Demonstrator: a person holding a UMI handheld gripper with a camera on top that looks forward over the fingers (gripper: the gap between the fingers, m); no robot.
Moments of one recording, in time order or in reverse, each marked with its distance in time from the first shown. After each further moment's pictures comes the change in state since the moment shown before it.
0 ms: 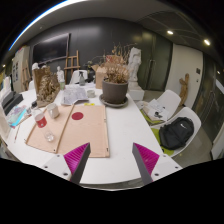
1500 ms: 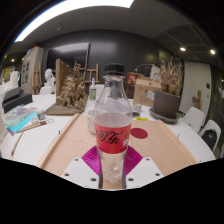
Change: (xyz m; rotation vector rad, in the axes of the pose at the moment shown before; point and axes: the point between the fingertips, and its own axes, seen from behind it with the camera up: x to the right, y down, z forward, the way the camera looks) arm -0.367 -0.017 0.194 0.254 -0.077 -0.050
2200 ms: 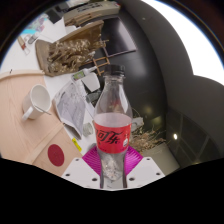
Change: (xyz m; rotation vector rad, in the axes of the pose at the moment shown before) arm 0.149 -0.195 0.090 0.079 0.385 -1.051
